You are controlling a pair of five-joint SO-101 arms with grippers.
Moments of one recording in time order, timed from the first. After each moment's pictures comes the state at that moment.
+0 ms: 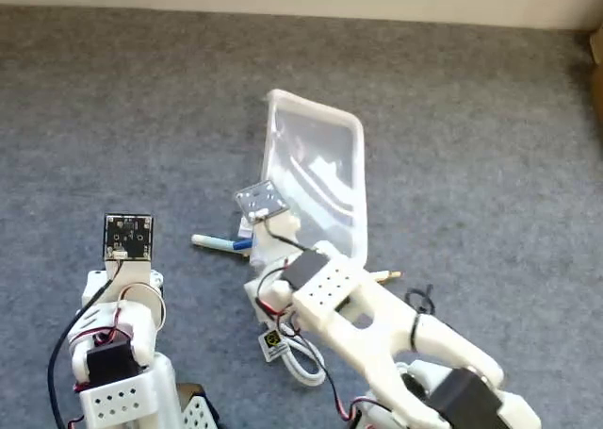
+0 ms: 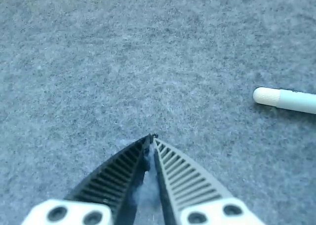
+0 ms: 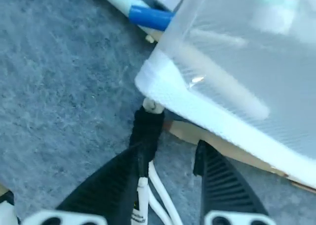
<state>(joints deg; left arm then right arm) -23.0 -103.3 95.8 63.0 -11.7 -48.8 -18.4 47.9 52.2 -16.2</state>
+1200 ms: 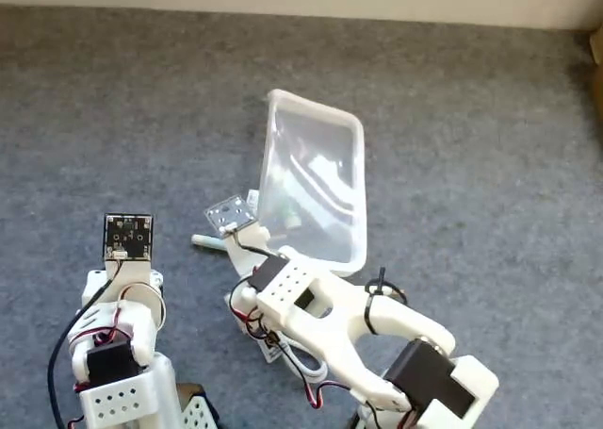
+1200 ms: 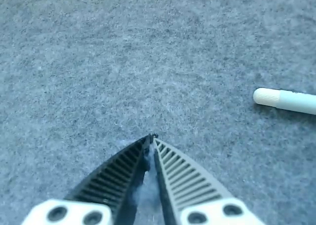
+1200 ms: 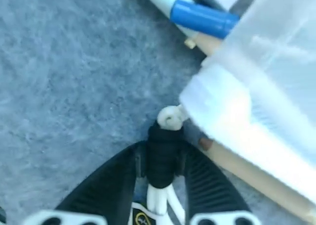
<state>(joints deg) -23.0 -103.3 95.8 62.8 -11.7 -53.7 -4.5 43.2 47.0 -14.2</state>
